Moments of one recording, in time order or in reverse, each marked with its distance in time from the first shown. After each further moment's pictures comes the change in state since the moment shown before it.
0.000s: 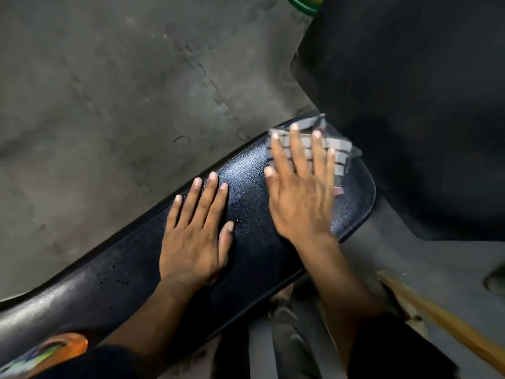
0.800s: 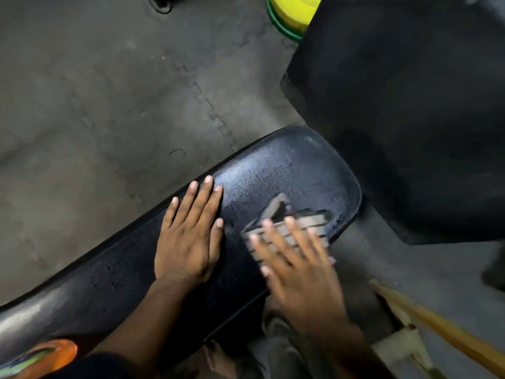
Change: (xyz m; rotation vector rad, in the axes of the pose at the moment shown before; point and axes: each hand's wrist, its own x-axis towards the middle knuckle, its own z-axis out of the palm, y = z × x) left_hand 0.001 0.003 -0.011 -0.103 0.015 -0.004; right_hand -0.136 0.034 0.007 -0.052 -0.080 -0.339
